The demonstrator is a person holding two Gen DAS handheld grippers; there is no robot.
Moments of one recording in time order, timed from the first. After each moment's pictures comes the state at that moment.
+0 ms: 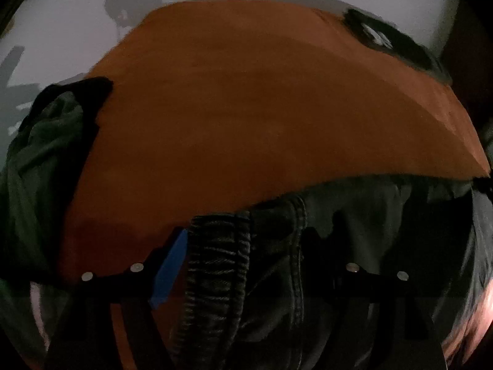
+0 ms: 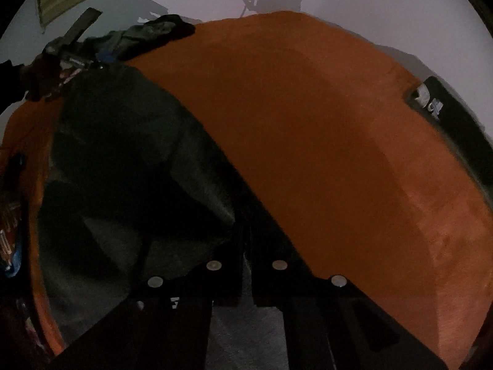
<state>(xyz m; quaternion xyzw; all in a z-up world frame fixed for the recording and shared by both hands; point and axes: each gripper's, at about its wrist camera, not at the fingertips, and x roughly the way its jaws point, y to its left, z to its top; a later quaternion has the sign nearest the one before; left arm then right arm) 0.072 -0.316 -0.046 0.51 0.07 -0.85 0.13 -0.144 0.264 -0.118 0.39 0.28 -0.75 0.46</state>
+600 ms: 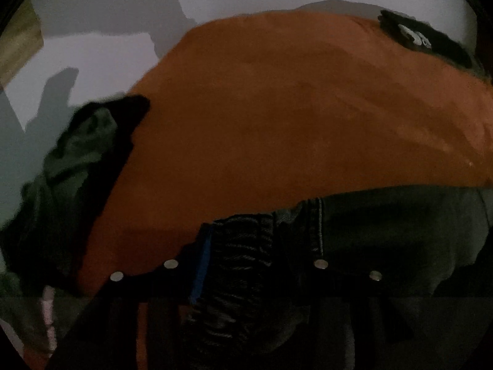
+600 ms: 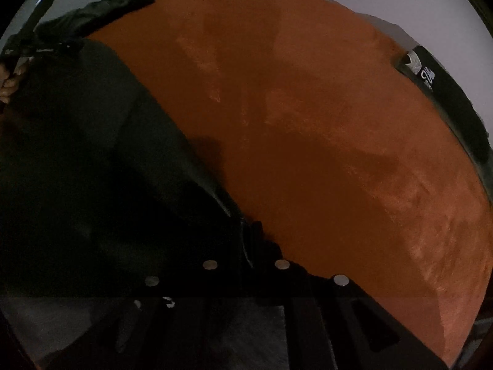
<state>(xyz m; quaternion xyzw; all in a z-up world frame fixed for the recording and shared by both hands) 0.053 -0.318 -0.070 0.48 0.01 -0.84 0.23 -0.143 0.194 -0.161 0.45 0.29 -0.76 0.37</state>
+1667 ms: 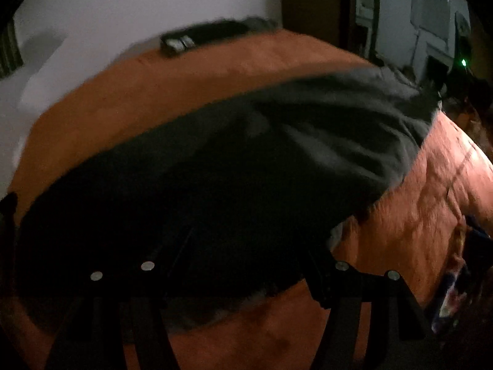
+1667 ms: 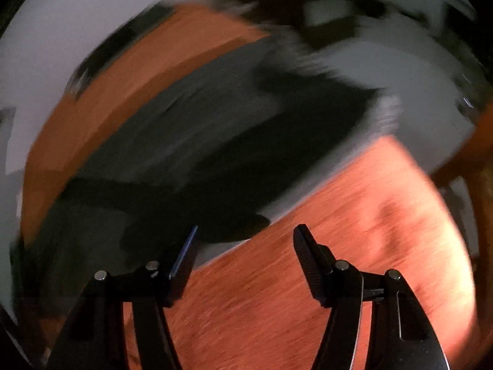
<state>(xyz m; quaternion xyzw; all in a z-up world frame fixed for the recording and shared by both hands) 0.173 -0.076 -0.090 0.44 -0.10 -0.88 -0.14 0.075 0.620 -0.130 0.51 -0.25 -0.82 -0.11</state>
